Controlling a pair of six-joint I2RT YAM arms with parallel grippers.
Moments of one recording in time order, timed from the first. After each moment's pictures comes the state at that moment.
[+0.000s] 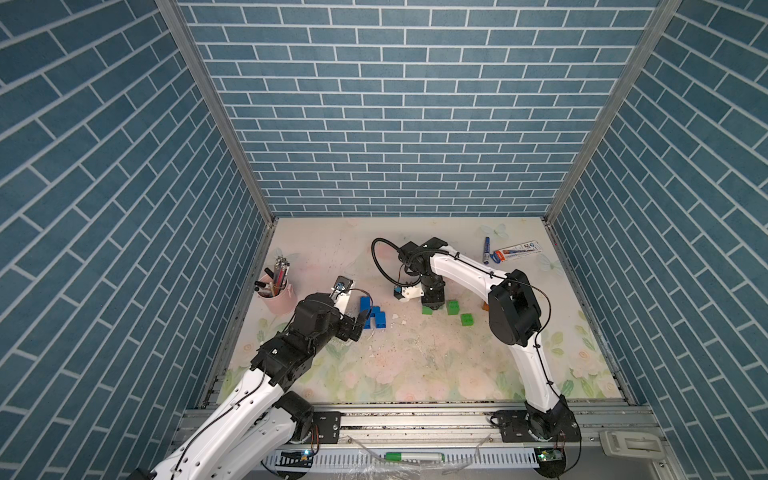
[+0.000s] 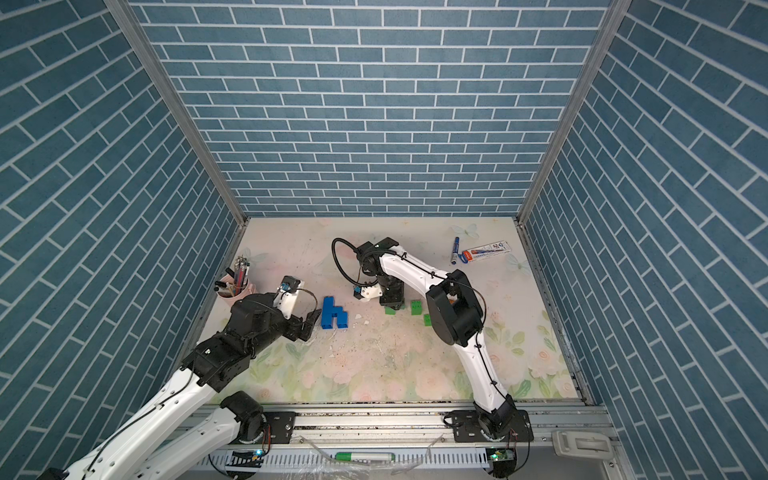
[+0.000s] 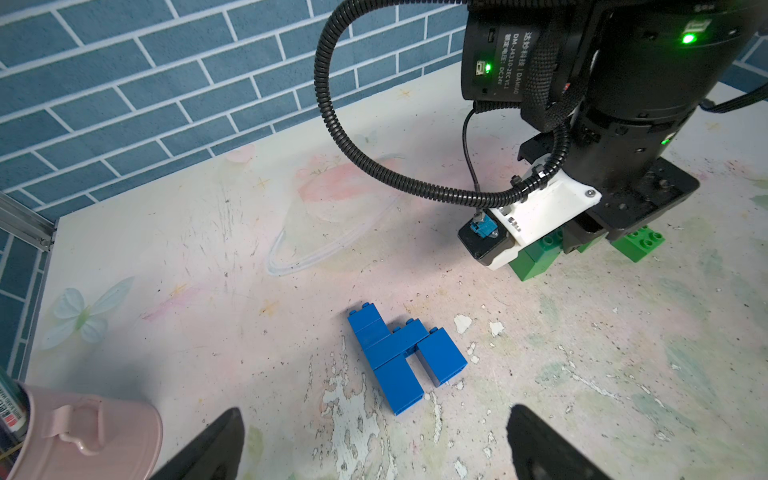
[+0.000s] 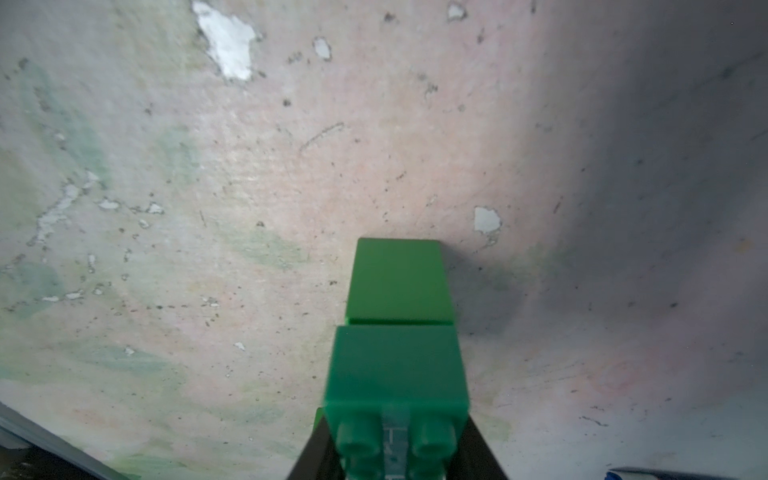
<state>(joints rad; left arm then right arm) -0.56 0.71 0.64 -0.47 -0.12 0.01 0.79 2.24 1.93 -1.35 0.13 -0.84</state>
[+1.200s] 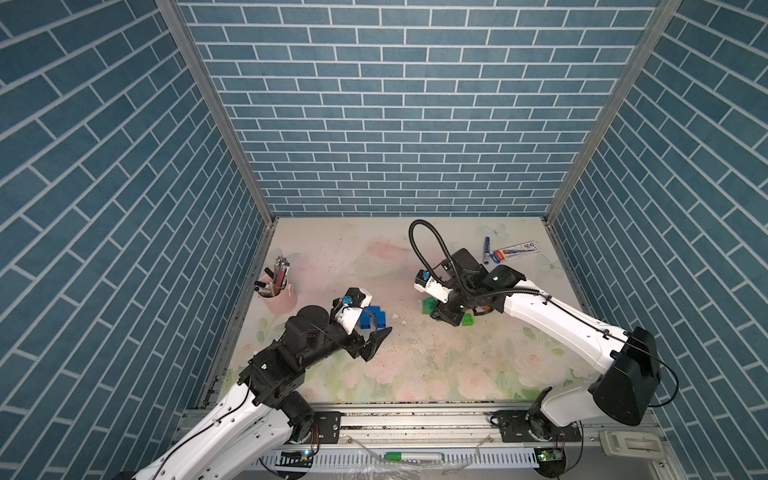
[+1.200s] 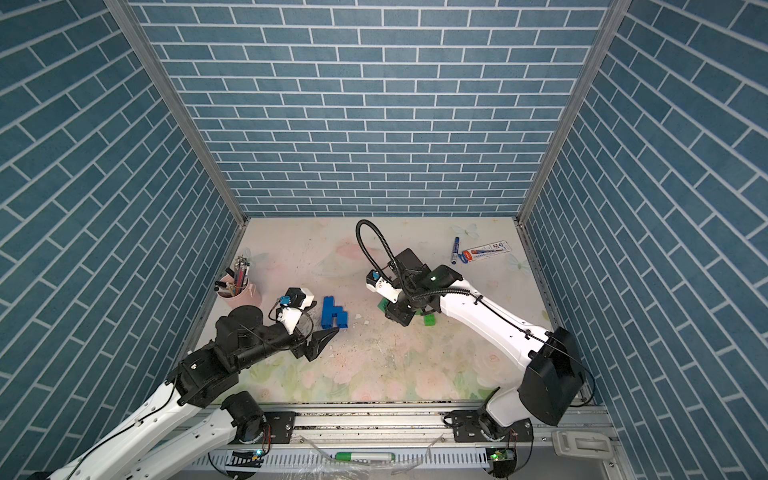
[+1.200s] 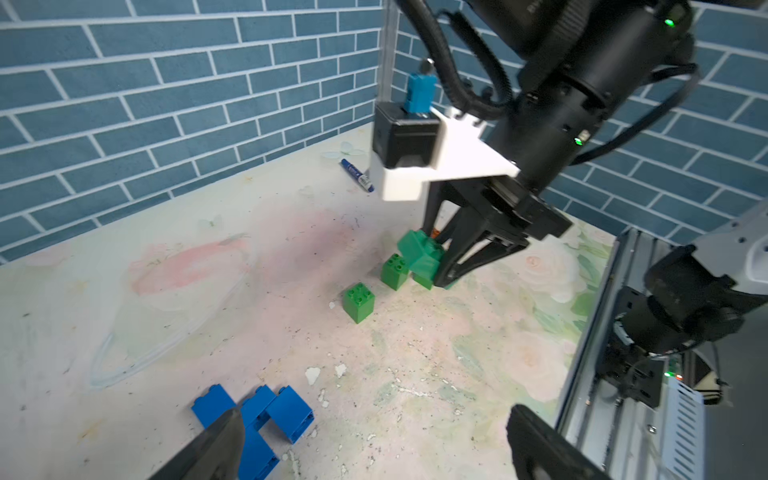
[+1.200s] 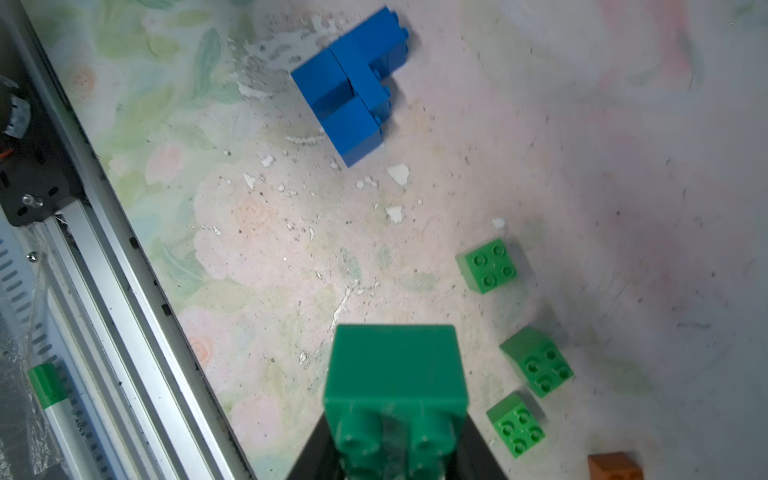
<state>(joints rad) -0.73 0.59 0.66 -0.41 0.12 -0.04 0.81 1.46 1.23 -0.89 -0.18 -0.23</state>
